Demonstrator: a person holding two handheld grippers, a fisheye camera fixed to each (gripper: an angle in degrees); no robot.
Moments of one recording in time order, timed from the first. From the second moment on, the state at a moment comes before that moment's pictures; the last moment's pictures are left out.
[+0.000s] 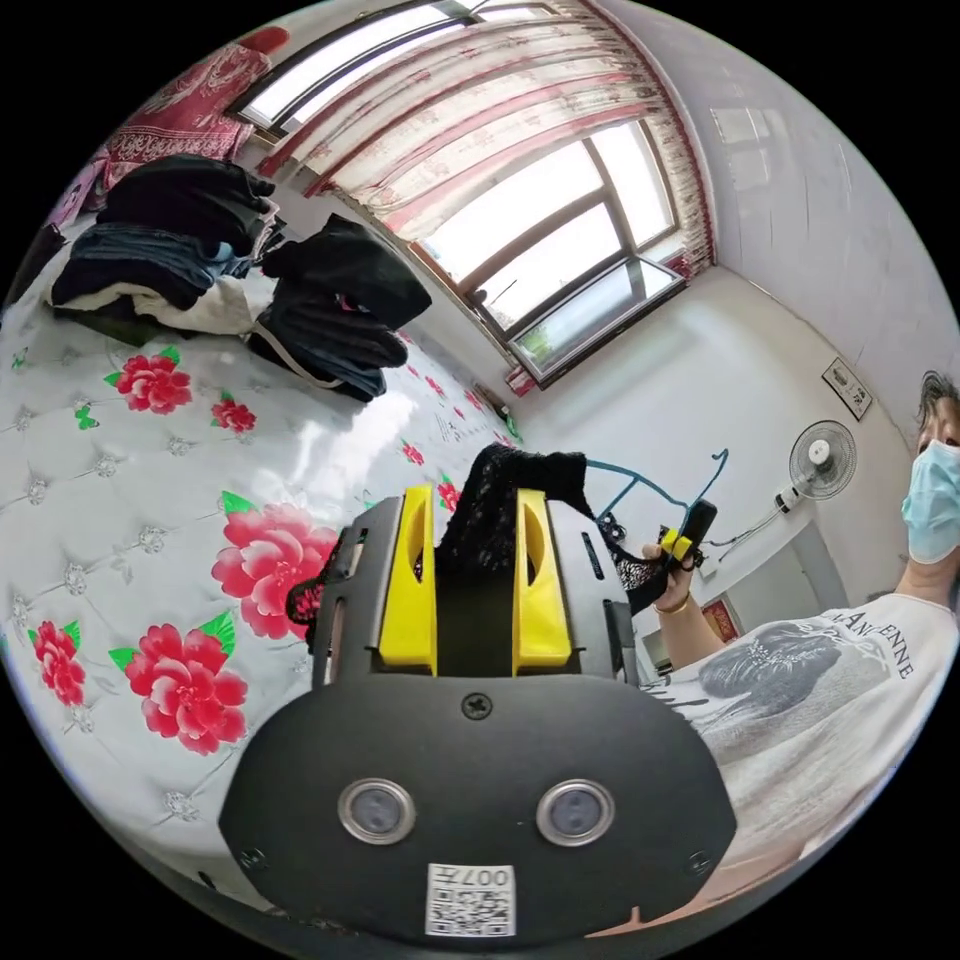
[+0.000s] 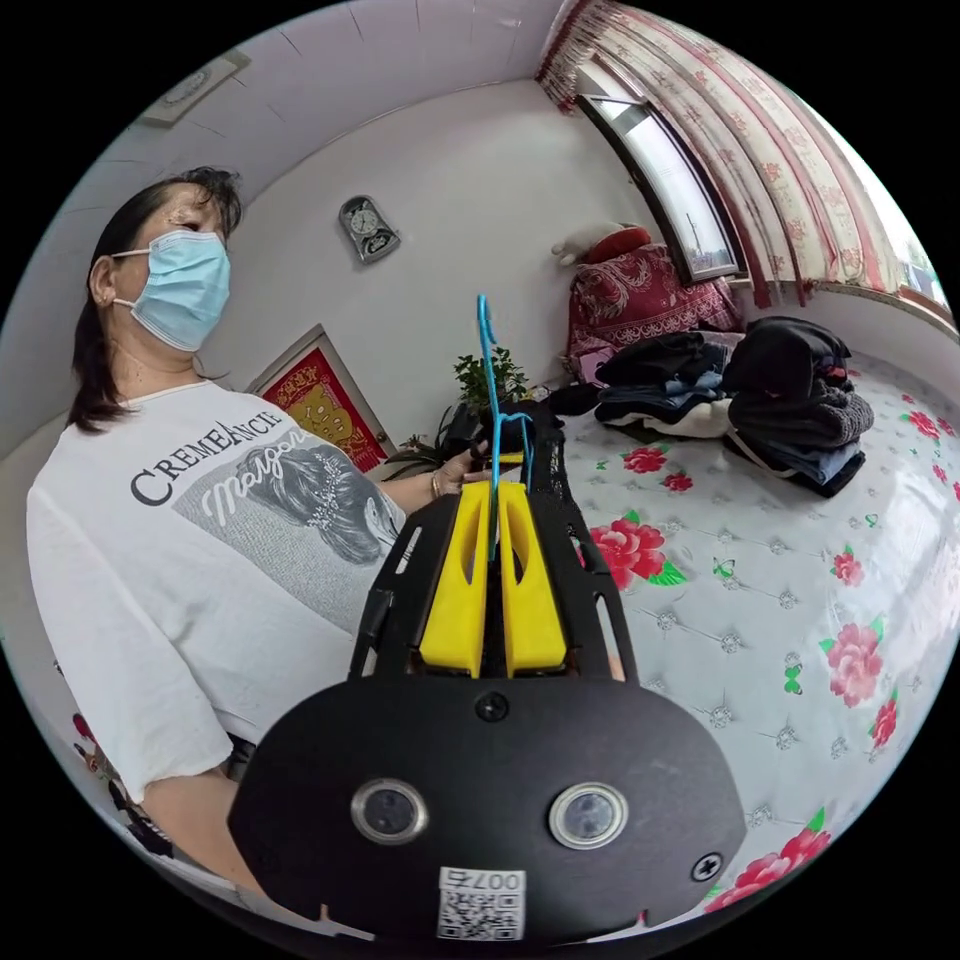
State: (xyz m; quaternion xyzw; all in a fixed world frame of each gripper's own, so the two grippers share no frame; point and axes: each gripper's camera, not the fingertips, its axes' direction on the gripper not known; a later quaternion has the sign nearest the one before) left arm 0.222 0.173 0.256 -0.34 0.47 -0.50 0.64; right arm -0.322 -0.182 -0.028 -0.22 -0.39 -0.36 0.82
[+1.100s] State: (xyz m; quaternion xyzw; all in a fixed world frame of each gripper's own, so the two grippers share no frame) left arm 0.154 0.181 0.274 -0.34 0.52 -0.54 0.57; right arm -0.346 -0.086 0.028 -0.32 -0.23 -0.38 0.84
